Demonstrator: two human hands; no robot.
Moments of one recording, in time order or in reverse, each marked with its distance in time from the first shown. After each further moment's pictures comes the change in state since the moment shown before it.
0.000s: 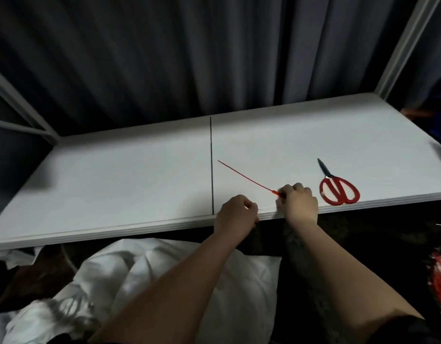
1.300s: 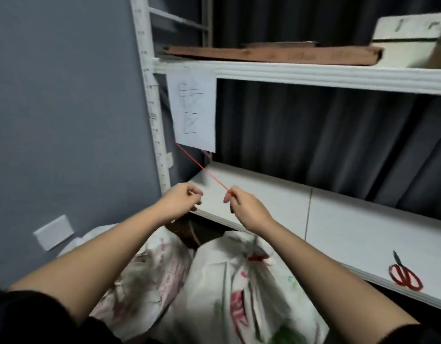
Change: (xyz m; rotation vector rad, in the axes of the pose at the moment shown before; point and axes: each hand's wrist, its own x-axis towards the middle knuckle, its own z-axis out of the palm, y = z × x) left_hand -0.389 -0.120 -0.348 -0.156 0.505 -0.033; right_hand -0.346 -0.340 -0.244 0.430 -0.249 -0.902
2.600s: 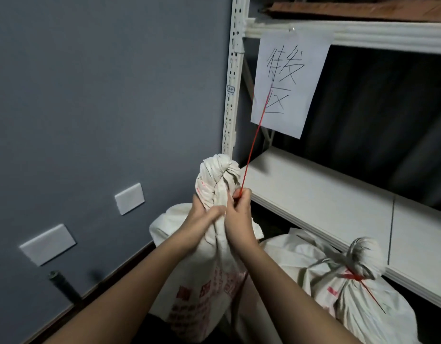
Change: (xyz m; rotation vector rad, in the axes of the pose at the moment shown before) left_hand -0.046 -0.159 -0.060 -0.712 0.172 -0.023; right_hand 0.036 -0.133 0.204 0.845 0.160 0.085
